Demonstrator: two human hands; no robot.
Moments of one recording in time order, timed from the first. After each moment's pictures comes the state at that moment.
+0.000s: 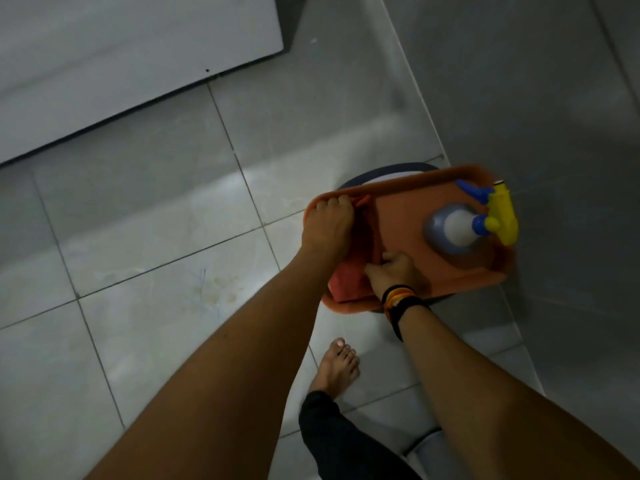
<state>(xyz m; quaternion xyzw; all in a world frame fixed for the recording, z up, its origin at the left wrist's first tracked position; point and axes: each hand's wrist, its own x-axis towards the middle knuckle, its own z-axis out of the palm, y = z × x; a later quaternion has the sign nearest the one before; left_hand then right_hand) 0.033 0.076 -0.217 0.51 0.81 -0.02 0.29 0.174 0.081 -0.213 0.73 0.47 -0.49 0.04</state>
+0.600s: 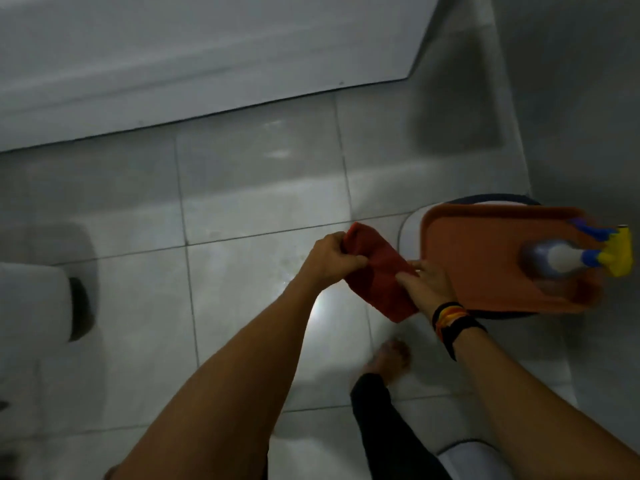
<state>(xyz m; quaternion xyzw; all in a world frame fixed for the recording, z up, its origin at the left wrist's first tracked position) -0.091 -0.154 -0.125 0.14 0.80 0.29 0.51 0.074 -0.041 -0.117 0.61 0.56 -0.56 0.11</state>
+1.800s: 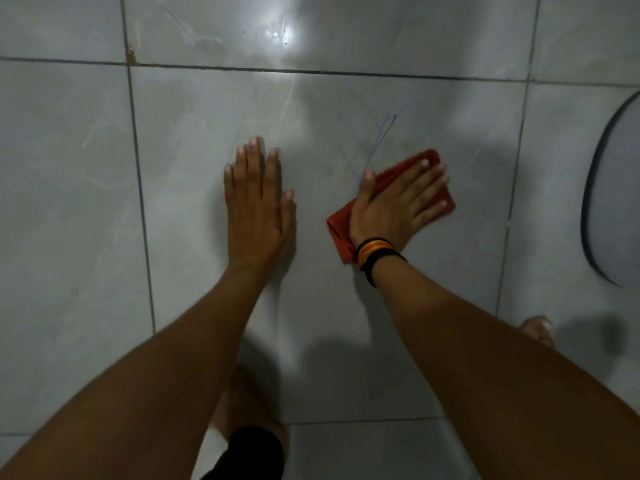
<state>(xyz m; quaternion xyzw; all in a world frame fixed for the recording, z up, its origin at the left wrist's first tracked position) -0.155 -0.477 -0.546 0.28 0.94 0.16 0.12 -0.079 -0.319 -0.554 0.59 0.79 -0.15 0.10</state>
